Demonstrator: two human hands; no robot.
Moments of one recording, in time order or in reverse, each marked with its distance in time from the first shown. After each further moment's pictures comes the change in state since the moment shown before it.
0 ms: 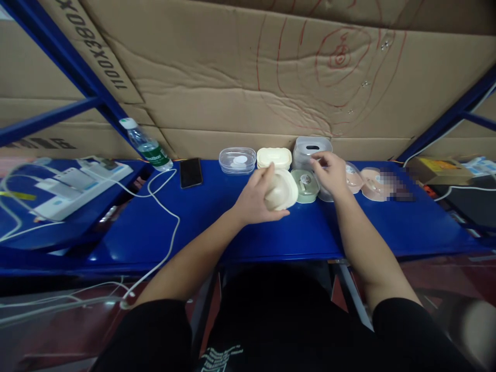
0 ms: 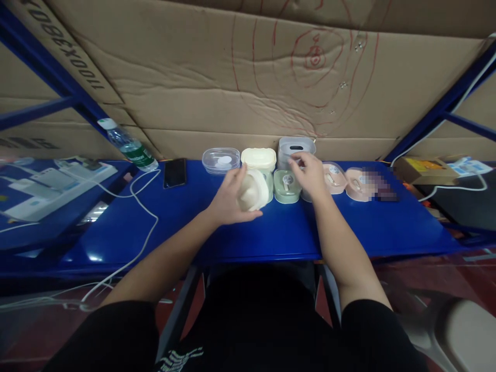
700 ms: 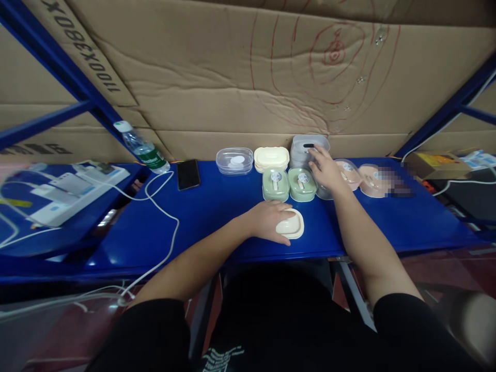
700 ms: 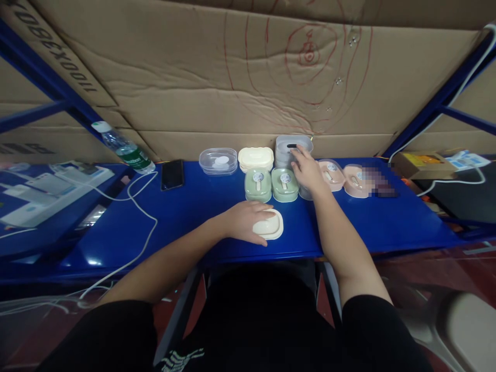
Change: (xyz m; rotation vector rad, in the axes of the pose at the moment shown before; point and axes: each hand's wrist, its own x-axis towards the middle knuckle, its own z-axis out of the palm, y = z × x) left_hand 0.001 0.033 0.021 0.158 -0.797 0.071; right_hand -0.001 0.055 0.013 -0.112 -0.277 0.060
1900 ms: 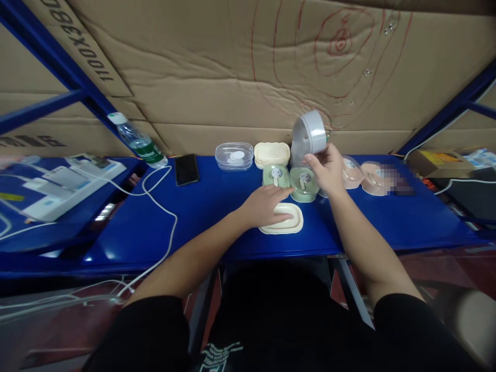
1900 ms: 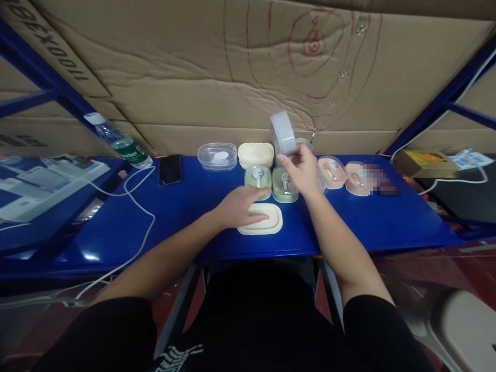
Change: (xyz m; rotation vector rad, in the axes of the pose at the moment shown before) left_hand 0.000 -0.020 0.002 -0.121 0.421 -0.038; right_hand -0.009 -0.082 -0.007 0.540 0.238 0.102
